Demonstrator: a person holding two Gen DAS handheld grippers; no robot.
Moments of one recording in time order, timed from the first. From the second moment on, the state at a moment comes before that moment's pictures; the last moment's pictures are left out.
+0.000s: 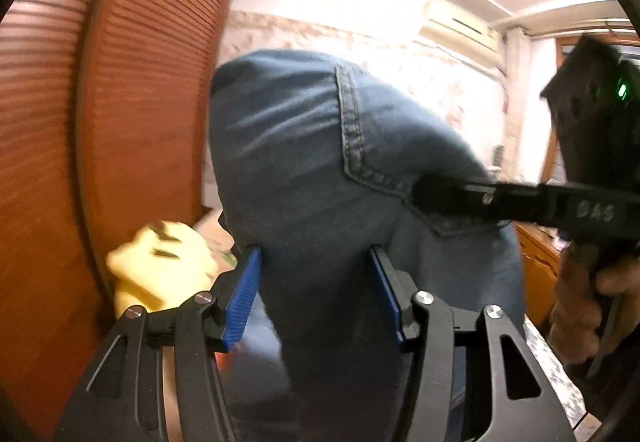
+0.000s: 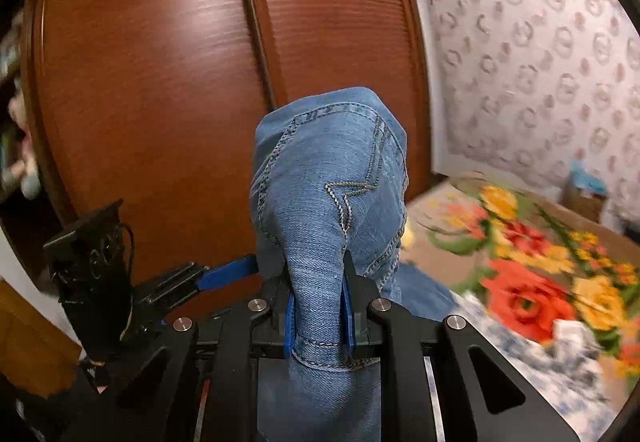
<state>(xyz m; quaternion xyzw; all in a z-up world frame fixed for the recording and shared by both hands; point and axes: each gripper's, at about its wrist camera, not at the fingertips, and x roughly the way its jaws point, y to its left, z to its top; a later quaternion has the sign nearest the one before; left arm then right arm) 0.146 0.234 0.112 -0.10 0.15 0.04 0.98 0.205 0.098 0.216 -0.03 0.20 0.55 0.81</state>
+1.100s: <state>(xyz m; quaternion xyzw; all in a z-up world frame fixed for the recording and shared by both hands) 0.224 0.243 -0.054 -0.08 0.35 0.05 0.93 0.321 0.166 0.054 -0.09 0.29 0.43 0.85</state>
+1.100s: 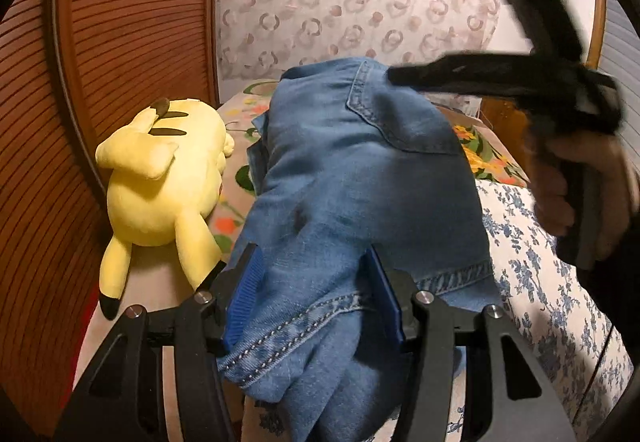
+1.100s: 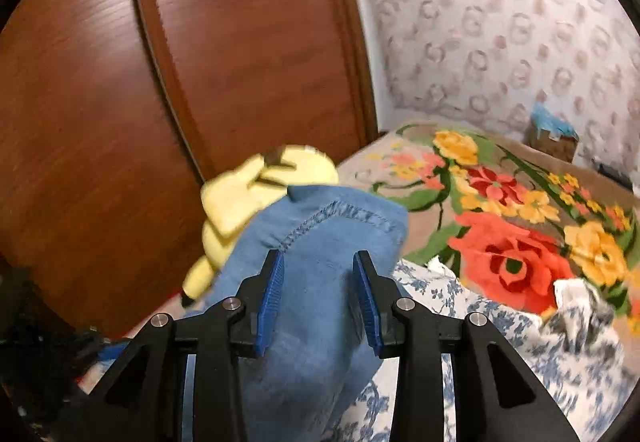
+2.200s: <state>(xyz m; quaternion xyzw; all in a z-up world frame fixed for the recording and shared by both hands) 0.154 0.101 0.028 -0.01 0.27 -0.02 0.96 0.111 -0.116 0.074 -0.04 0.24 0.32 0.92</state>
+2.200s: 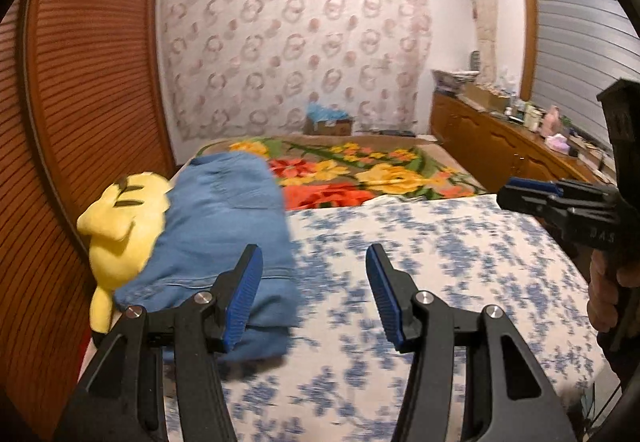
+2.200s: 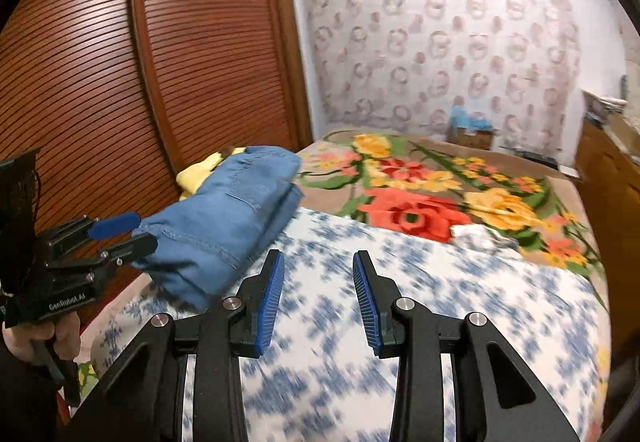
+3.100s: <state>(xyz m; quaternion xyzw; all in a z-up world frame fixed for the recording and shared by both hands) 0.078 -0.012 0.066 0.01 0.23 -0.04 0.97 -0.043 -0.201 0.080 0.00 0.17 0.20 0.96</state>
